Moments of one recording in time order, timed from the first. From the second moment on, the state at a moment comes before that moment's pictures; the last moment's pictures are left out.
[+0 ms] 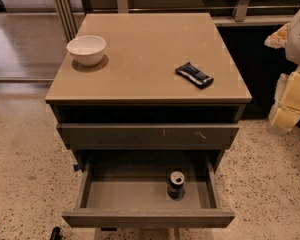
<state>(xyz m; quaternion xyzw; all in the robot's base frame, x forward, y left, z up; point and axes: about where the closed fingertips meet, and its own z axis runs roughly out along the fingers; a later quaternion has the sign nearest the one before) 0.438 -0.217 0.976 -0.60 0.78 -0.03 0.16</state>
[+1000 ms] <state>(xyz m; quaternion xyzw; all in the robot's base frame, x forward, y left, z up) 0.444 -0.214 0.953 -0.60 0.78 -0.03 0.17</state>
